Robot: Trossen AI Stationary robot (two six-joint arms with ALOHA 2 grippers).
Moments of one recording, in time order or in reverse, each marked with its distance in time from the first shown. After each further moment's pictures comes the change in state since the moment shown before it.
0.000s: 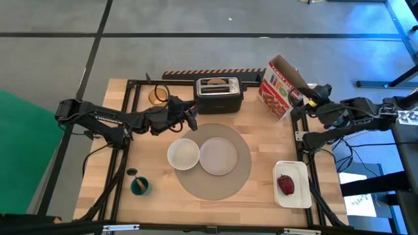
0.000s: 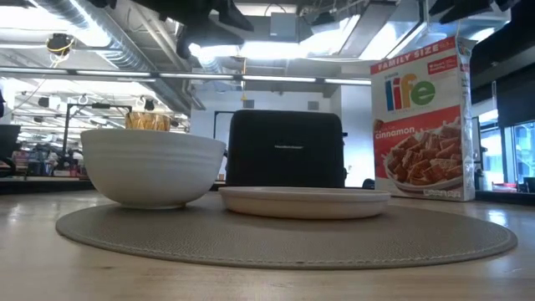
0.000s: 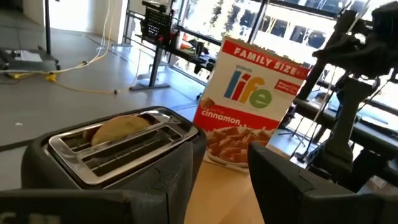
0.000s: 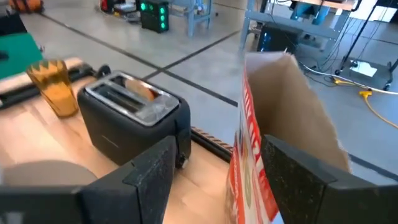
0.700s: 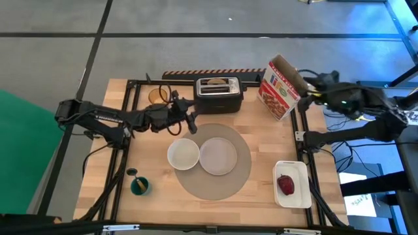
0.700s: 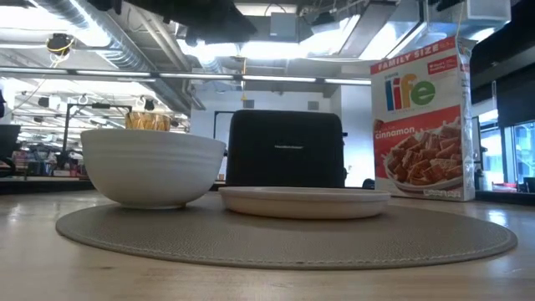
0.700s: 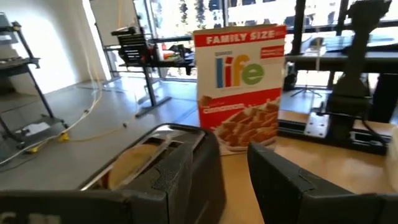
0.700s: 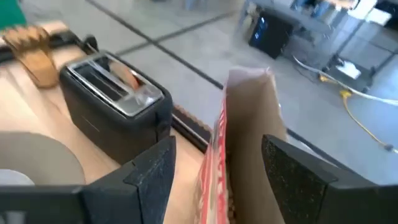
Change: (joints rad) left arm 0.054 0.000 0.000 -0.002 0.132 0.414; right arm -0.318 0.139 0.249 -0.069 -0.271 -0.319
